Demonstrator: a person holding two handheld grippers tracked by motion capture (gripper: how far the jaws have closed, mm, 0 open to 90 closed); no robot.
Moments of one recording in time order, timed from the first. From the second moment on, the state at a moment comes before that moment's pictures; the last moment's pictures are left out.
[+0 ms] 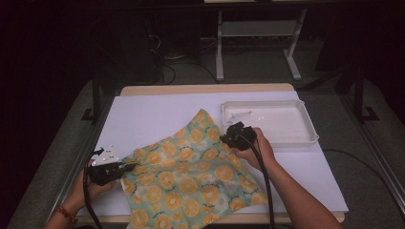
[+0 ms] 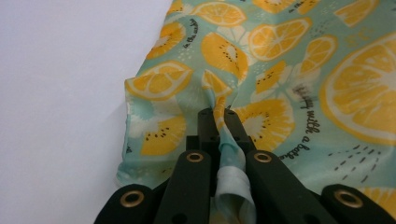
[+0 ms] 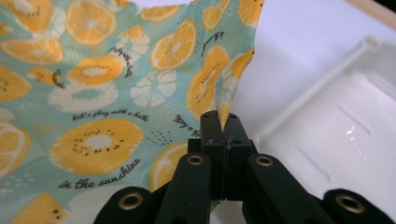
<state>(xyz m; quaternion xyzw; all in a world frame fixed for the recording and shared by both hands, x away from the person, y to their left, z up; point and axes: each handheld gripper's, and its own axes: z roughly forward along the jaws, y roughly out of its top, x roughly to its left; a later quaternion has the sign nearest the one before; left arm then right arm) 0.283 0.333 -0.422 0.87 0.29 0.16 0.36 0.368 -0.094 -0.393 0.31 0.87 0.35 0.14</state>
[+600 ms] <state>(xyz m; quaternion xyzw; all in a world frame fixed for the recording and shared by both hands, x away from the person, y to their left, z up) 0.260 0.331 -0.424 0.88 0.27 0.16 0.36 0.420 -0.038 -0.376 0.27 0.89 0.34 0.14</state>
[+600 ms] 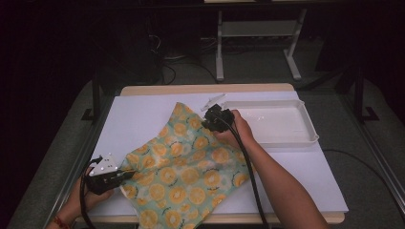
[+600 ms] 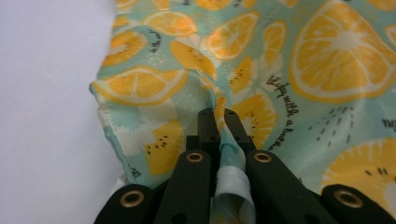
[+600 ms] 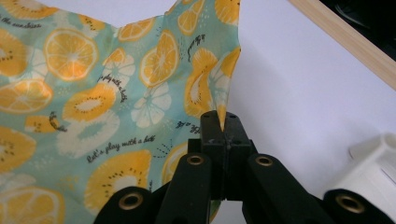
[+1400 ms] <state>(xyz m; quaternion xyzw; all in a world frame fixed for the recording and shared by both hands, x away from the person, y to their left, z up) 0.253 0.329 -0.426 0.88 0.26 0.14 0.37 0.388 -0.081 -0.353 0.28 0.86 0.39 0.17</state>
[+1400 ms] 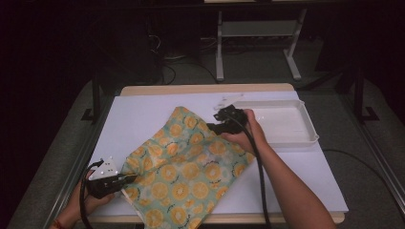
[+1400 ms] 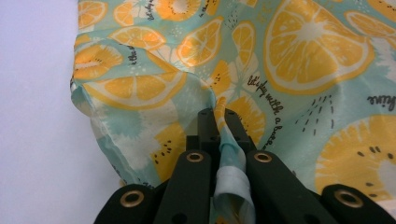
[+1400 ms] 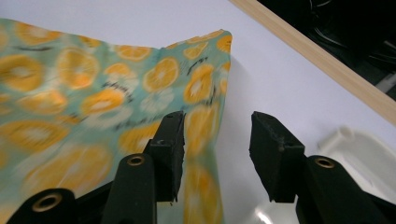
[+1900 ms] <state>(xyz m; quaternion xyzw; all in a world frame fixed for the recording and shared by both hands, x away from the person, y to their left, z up) 0.252 0.330 -0.430 0.87 0.27 0.14 0.38 0.303 -0.175 -0.402 0.31 0.87 0.36 0.11</state>
